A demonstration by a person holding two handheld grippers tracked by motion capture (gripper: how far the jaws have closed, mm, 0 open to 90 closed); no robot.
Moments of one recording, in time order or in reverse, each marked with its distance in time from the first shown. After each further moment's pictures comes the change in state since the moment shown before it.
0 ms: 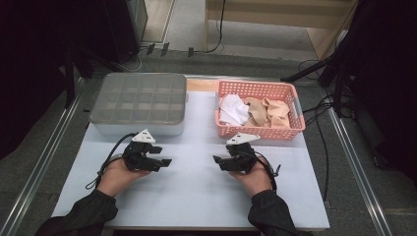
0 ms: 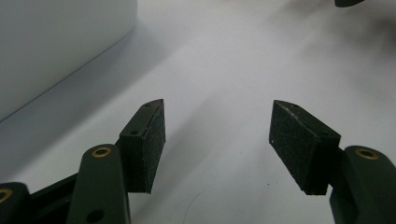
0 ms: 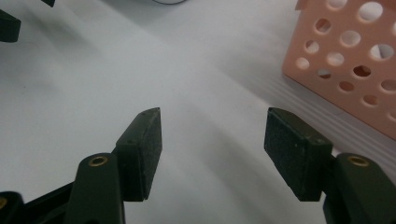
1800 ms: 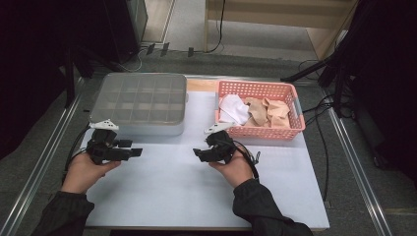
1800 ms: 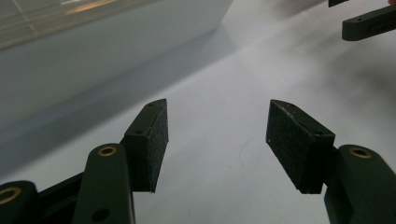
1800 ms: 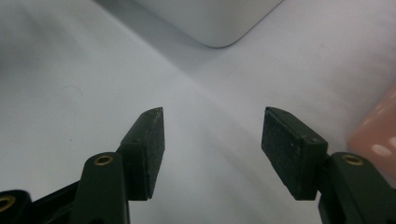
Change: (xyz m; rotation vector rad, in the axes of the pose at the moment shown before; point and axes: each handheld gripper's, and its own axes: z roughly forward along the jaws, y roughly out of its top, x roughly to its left) left arm 0.045 -0.012 -0.074 -0.024 0.060 -0.204; right arm 0.031 0.052 0.026 0.035 0.067 -0.016
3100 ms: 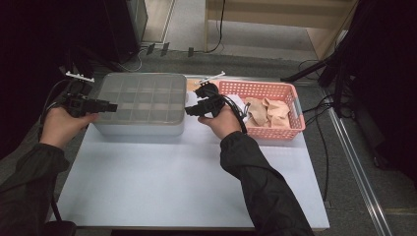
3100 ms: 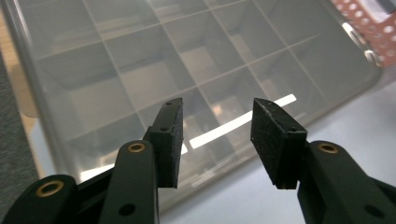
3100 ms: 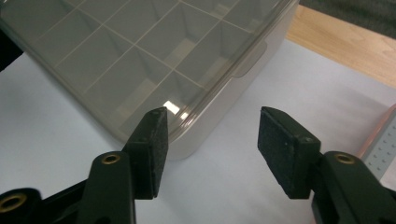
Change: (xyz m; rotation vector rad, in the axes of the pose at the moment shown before) left arm 0.088 0.085 -0.042 -0.001 0.165 -0.086; right arm -0.039 0.119 0.016 0.021 -0.031 0.095
